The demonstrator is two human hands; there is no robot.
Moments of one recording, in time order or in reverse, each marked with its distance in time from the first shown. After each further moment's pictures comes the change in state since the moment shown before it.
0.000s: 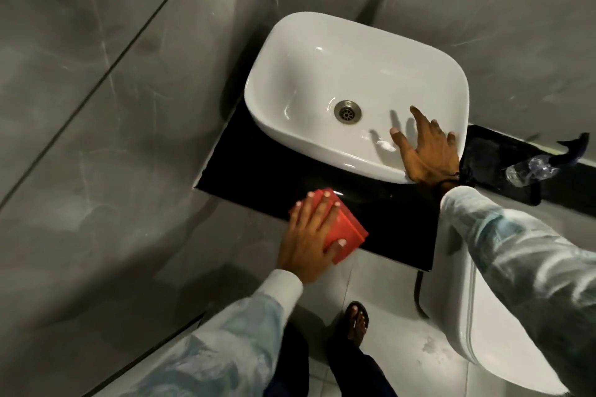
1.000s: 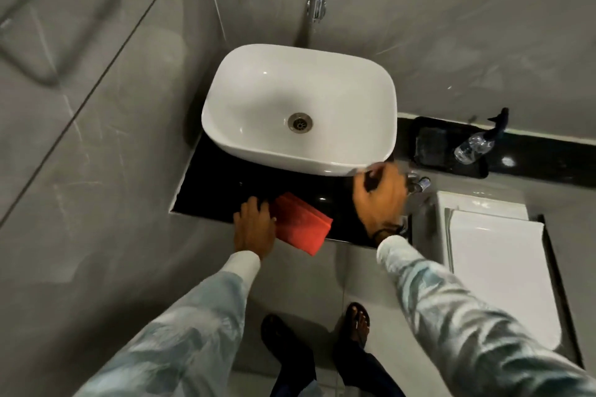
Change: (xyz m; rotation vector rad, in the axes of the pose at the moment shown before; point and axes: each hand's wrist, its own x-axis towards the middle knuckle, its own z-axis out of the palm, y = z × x) left_hand 0.012 -0.015 -0.069 0.056 -0.079 -0.331; right_hand -0.134 -0.013 0.001 0.439 0.562 0.230
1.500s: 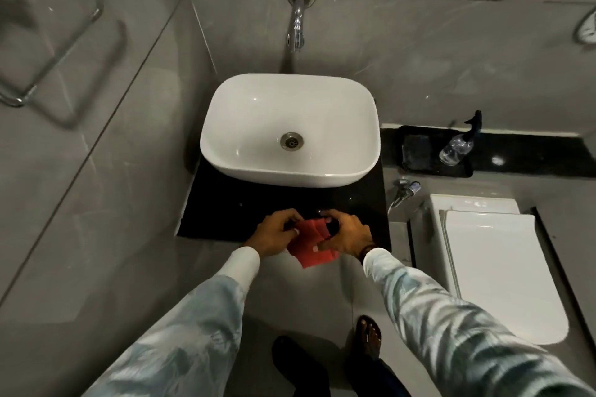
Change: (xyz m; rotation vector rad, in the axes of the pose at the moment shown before) left_hand -0.002 0.026 -0.064 -0.678 -0.382 0.225; right_hand -0.038 0.007 0.008 -0.239 -0.981 0.174
